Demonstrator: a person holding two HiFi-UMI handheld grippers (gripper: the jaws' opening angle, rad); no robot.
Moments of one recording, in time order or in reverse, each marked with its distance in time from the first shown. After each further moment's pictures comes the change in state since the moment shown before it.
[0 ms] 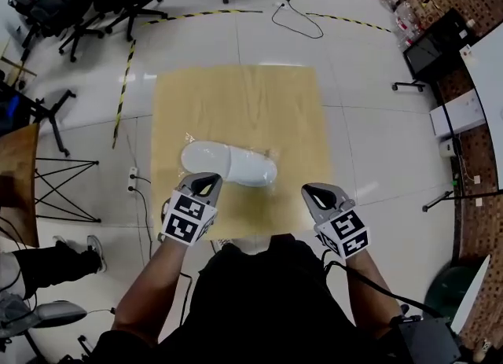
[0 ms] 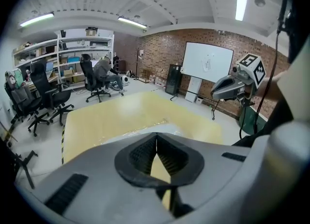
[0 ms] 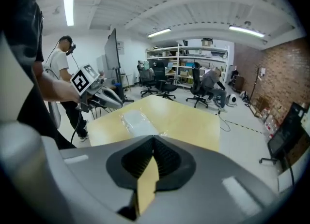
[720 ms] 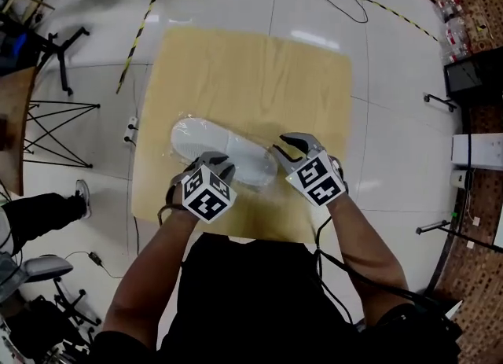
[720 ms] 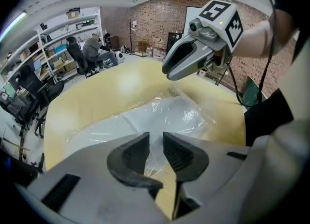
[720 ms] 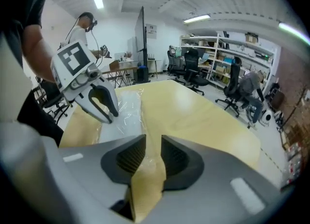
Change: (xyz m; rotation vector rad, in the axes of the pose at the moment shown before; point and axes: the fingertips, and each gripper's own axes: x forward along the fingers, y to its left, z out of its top) left arm 0.106 -0.011 -0.055 0.079 0.359 0.021; right arm 0.168 -0.044 0.000 -0.307 0.138 0.296
